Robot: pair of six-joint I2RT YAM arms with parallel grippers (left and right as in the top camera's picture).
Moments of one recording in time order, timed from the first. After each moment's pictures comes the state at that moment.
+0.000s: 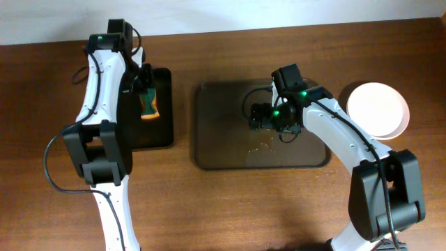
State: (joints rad) left arm -0.02 2.44 2.33 -1.31 0.10 -0.10; right arm 0.25 1.79 1.27 -0.74 -0.21 0.38
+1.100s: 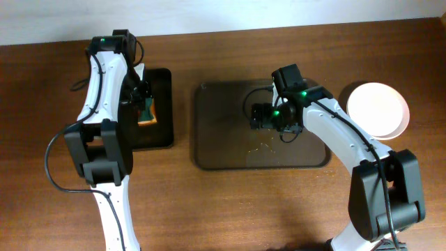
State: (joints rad) left arm -0.03 2.45 2.29 -1.48 0.05 -0.10; right arm 0.25 1.79 1.27 -0.74 -0.18 0.38
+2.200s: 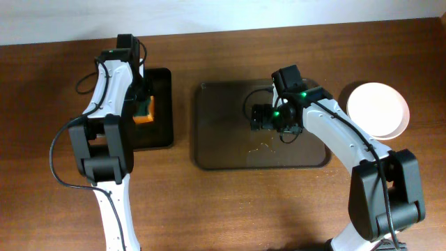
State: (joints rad) left arm -0.03 2.46 2.14 -1.09 -0.06 -0.13; right arm 0.25 1.79 1.26 -0.73 -0.18 0.38
